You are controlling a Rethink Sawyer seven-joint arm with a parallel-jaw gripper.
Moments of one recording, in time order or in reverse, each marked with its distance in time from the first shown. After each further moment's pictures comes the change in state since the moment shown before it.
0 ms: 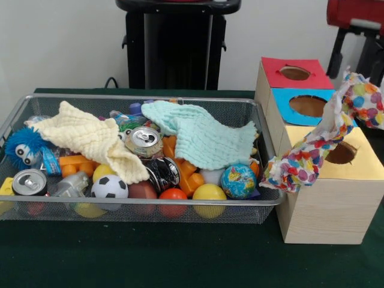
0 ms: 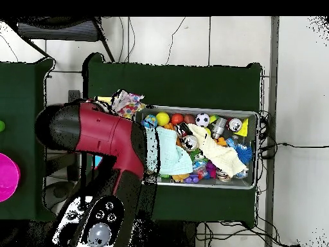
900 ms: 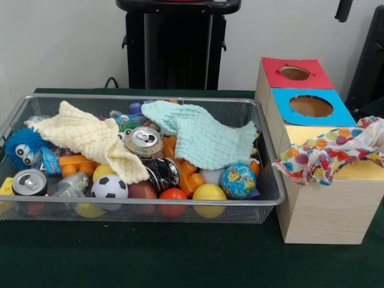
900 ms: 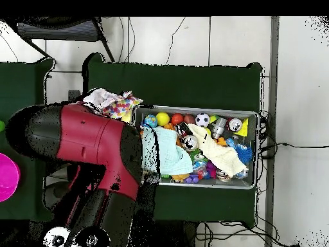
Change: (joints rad) arm 0.038 -0.068 -0.079 -0.041 -0.025 0.155 0.000
